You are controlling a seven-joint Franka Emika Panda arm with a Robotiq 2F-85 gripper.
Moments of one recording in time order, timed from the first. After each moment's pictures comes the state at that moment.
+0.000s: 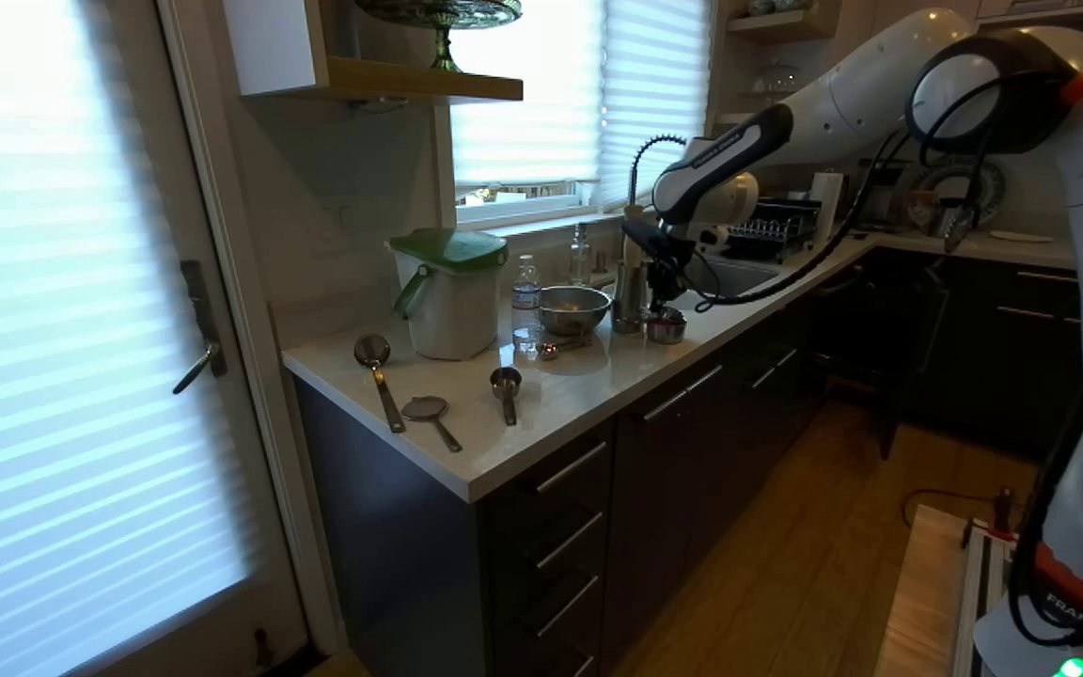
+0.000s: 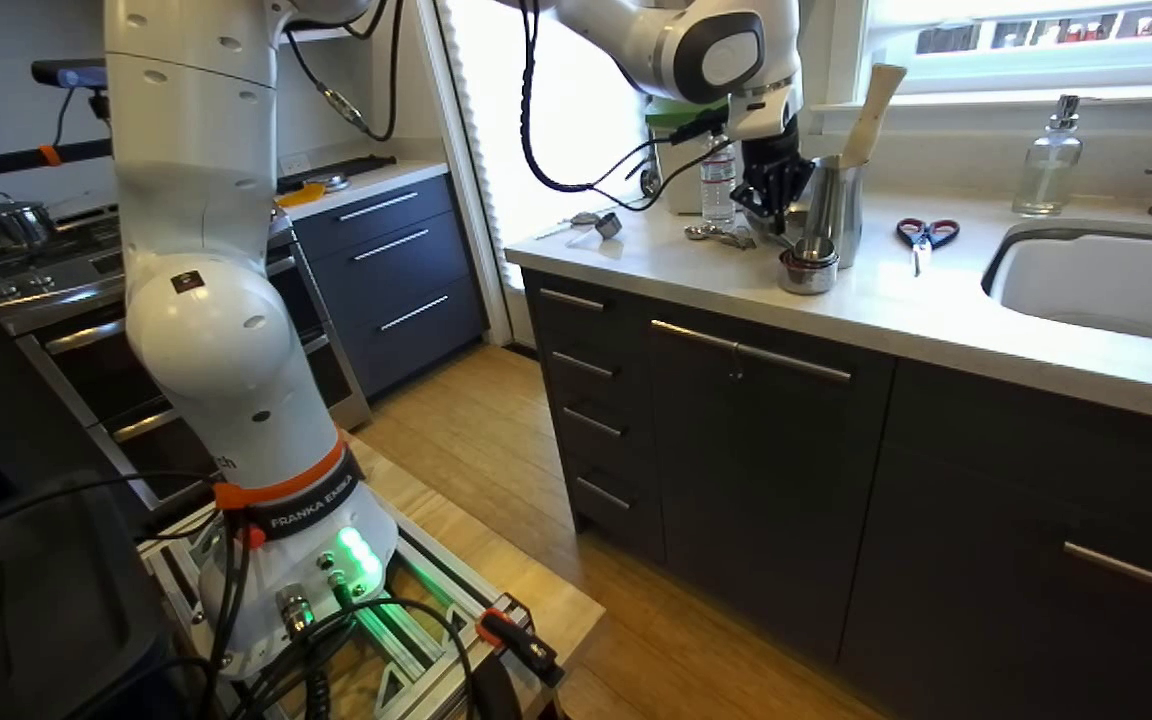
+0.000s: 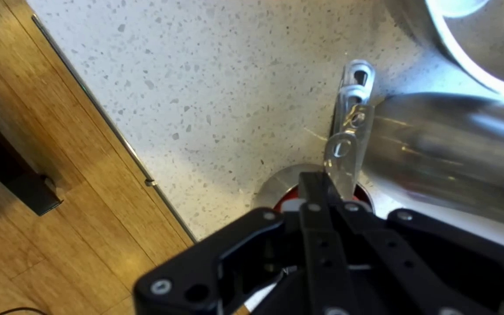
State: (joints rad) arm -0.18 0.37 -0.21 -1.76 0.19 2.36 1.59
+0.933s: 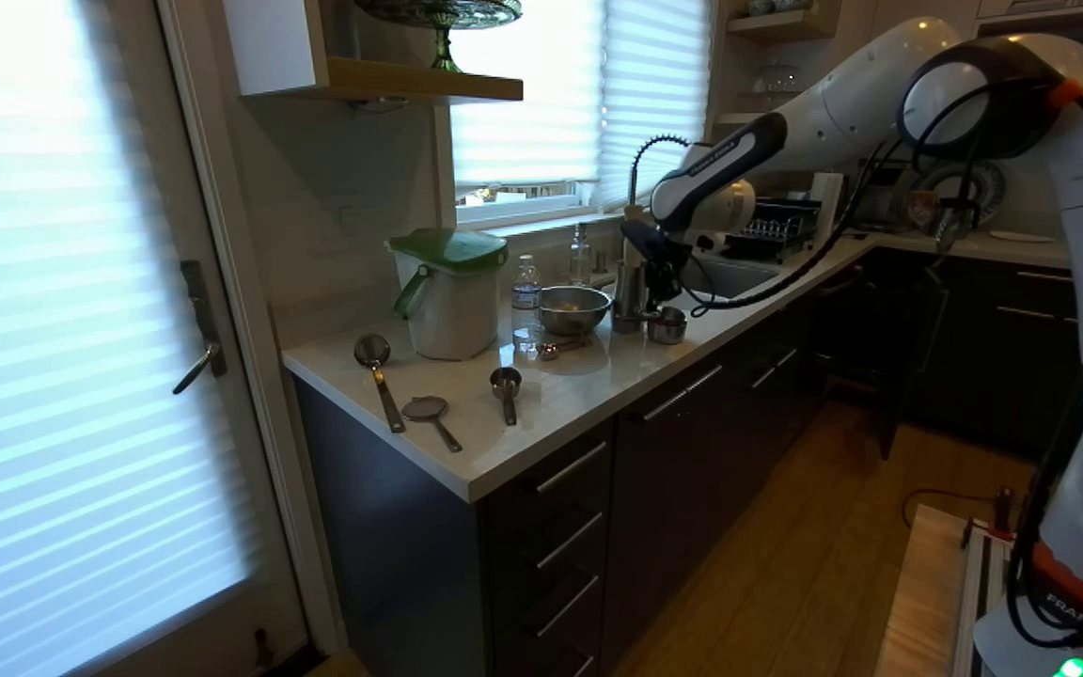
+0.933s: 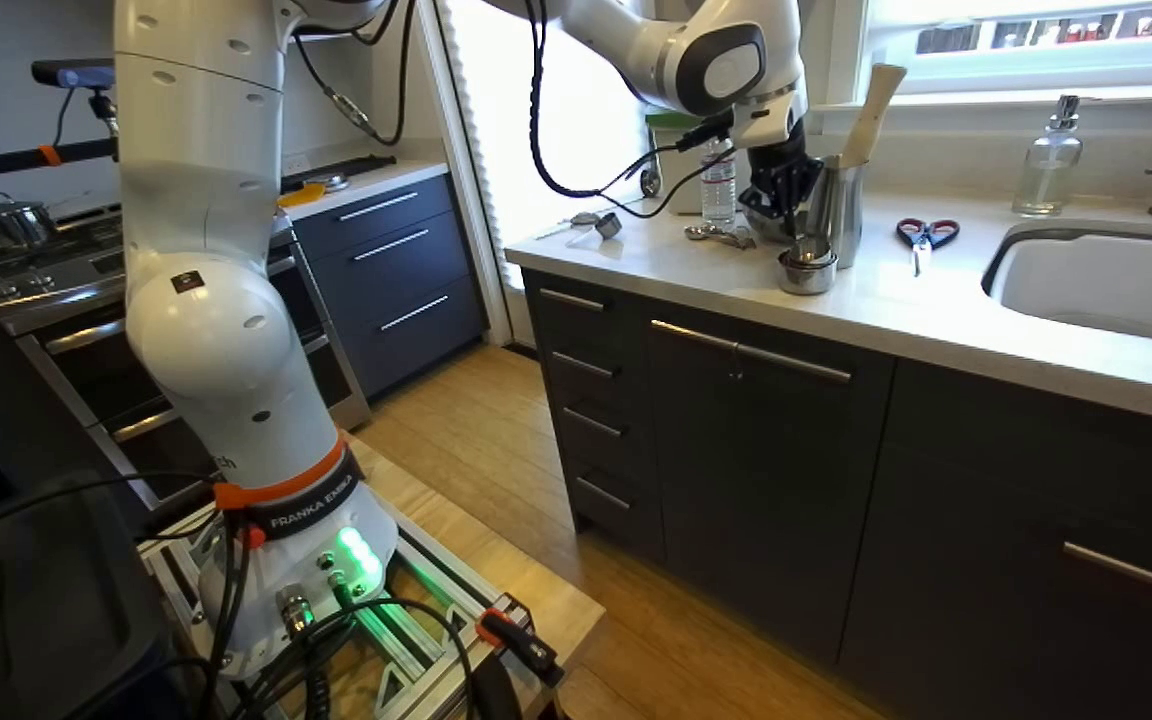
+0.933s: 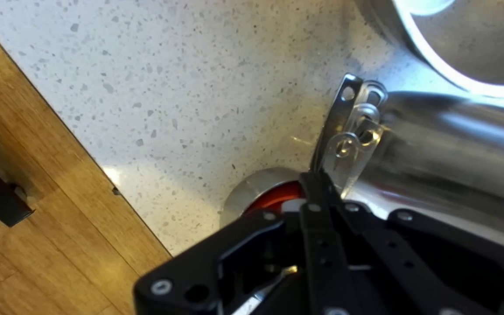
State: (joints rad) arm -0.18 0.39 -0.21 -1.75 0.20 2.45 1.59
